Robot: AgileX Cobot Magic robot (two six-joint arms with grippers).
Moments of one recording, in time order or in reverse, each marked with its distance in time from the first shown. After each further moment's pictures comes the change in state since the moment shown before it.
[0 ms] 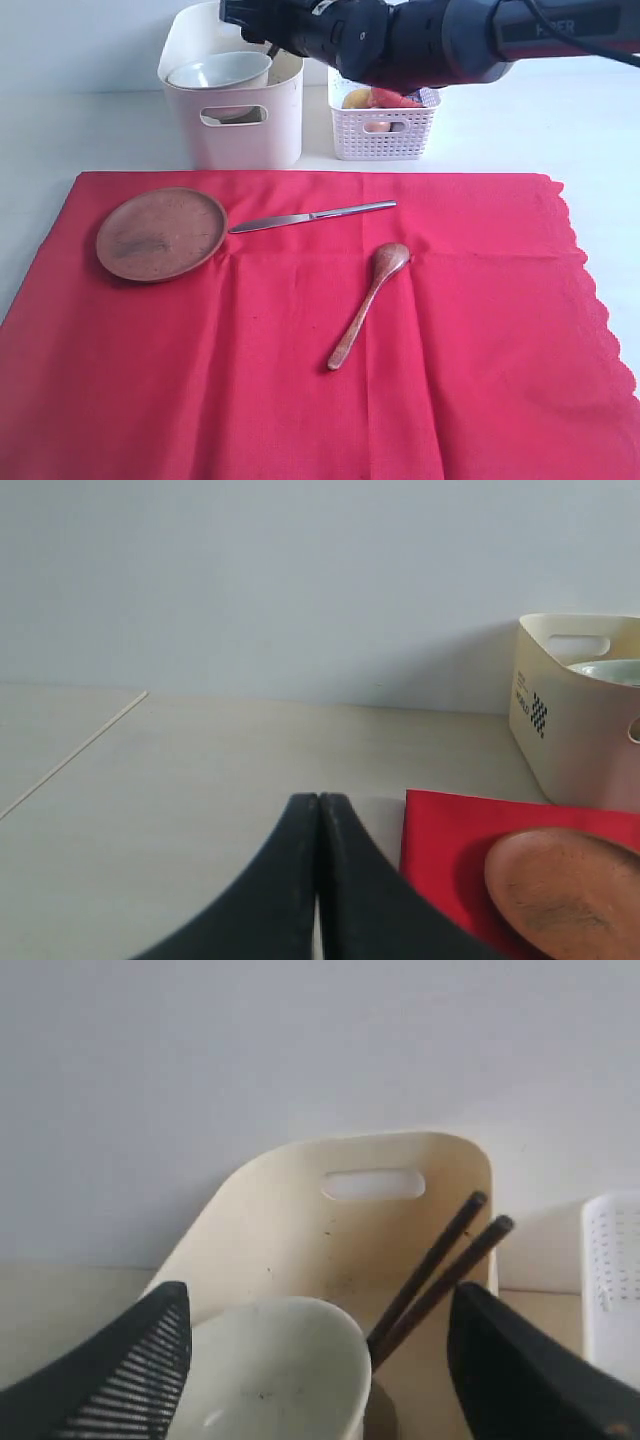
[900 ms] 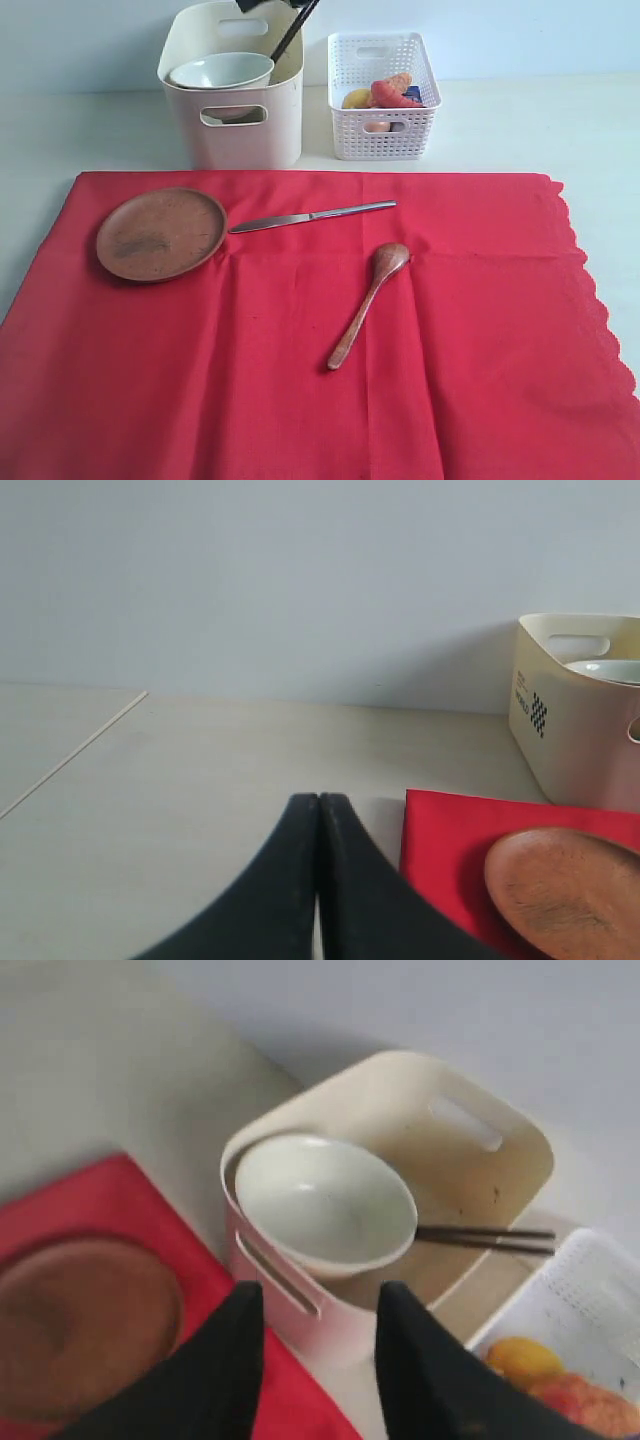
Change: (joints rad) left arm 0.000 0.000 0.000 0.000 0.000 0.000; right arm 0.000 -0.358 0.000 -0.352 0.759 -0.268
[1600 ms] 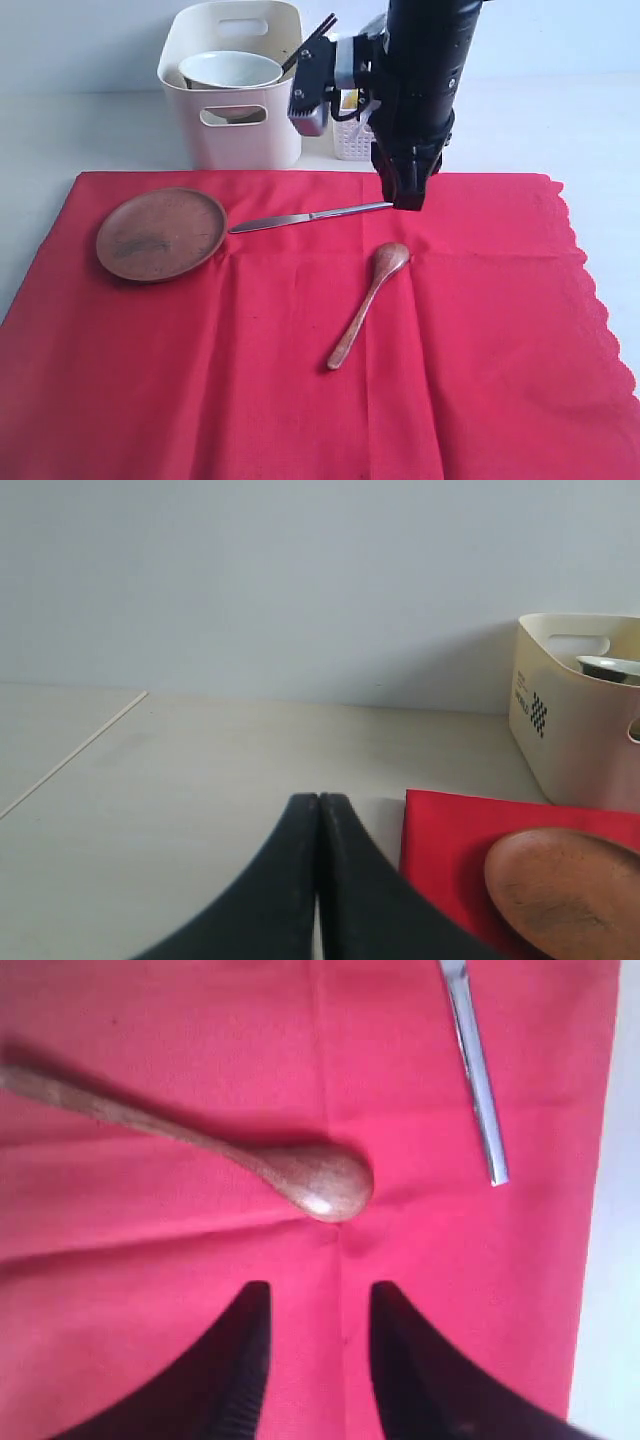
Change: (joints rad) left arm 0.000 0.000 0.000 0.000 0.000 0.000; right arm 0.000 0.125 0.000 -0.249 0.719 -0.398
